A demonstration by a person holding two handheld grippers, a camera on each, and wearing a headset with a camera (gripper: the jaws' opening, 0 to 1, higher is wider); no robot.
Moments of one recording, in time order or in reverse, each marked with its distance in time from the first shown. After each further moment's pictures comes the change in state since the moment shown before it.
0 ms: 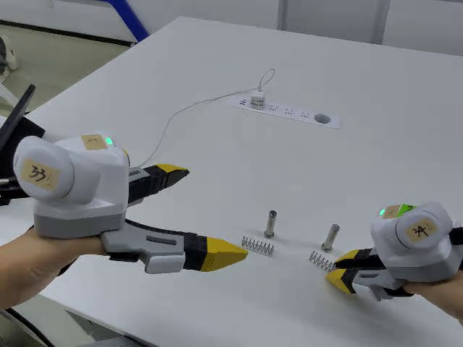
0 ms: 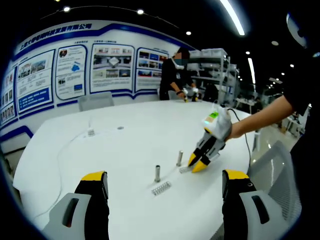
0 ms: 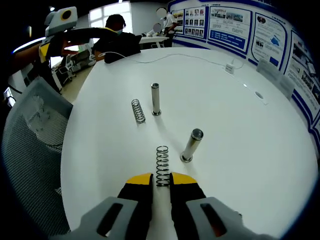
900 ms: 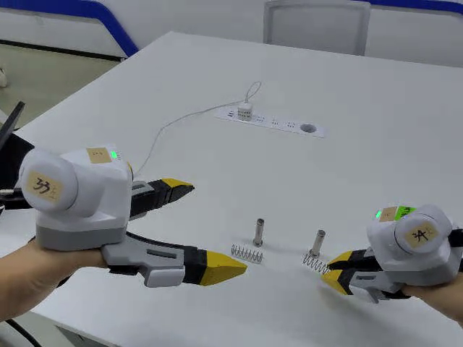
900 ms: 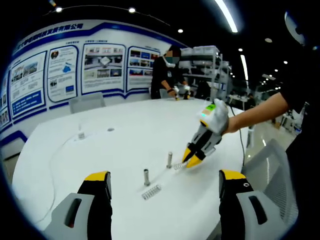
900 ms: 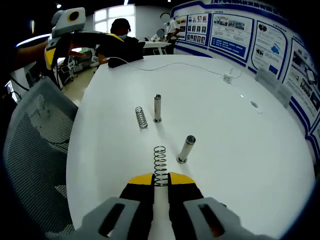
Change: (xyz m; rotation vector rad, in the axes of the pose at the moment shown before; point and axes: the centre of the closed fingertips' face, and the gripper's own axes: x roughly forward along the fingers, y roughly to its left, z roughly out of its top) left arm 0.014 -0.026 0.007 0.039 0.016 -0.067; right arm -0.029 -0.001 0.009 -0.039 -0.047 -0.019
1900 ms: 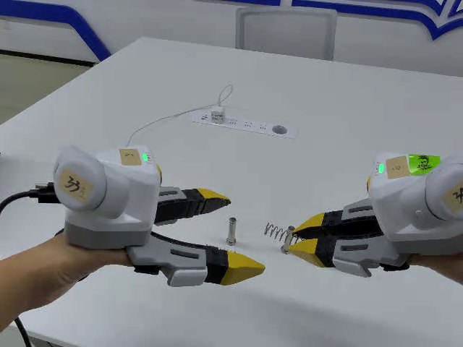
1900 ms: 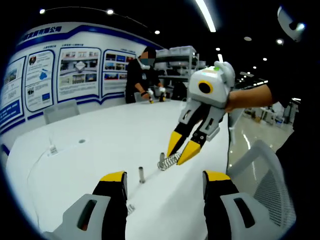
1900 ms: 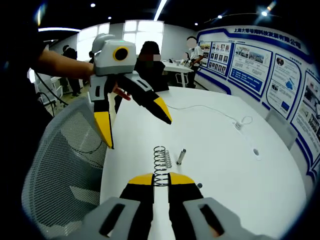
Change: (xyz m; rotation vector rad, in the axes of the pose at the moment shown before) left arm 0.041 -0.053 0.016 0.064 -0.015 -0.212; right arm -0.071 0.053 0.083 -0.203 -0.187 0.105
